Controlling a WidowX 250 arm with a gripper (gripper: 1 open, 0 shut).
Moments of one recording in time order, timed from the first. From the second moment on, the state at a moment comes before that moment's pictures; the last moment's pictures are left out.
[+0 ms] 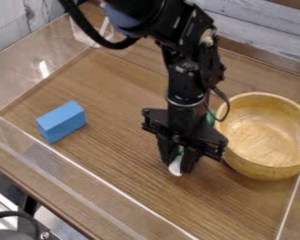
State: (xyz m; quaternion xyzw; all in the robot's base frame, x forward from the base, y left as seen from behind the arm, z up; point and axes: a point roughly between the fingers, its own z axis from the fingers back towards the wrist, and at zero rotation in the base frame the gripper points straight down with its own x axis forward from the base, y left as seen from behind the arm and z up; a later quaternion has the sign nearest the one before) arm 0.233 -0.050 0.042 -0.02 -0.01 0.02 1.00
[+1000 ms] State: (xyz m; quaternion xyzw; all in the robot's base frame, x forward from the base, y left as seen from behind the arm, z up) arm 0.234 -0.049 0.046 -0.01 -0.01 0.02 1.00
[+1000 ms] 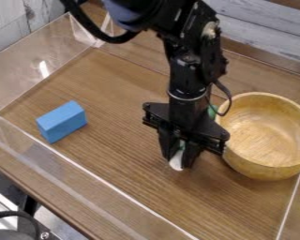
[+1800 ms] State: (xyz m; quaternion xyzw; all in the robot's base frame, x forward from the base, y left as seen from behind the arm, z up) arm 0.239 -0.049 0.046 -0.01 -0.03 0.02 1.00
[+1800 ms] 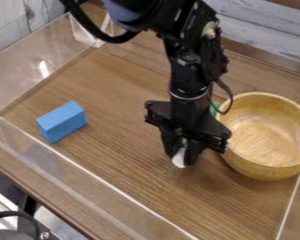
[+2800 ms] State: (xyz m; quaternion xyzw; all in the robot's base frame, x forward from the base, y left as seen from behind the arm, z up) arm 0.245 -0.047 0.065 0.00 -0.04 0.01 1.00
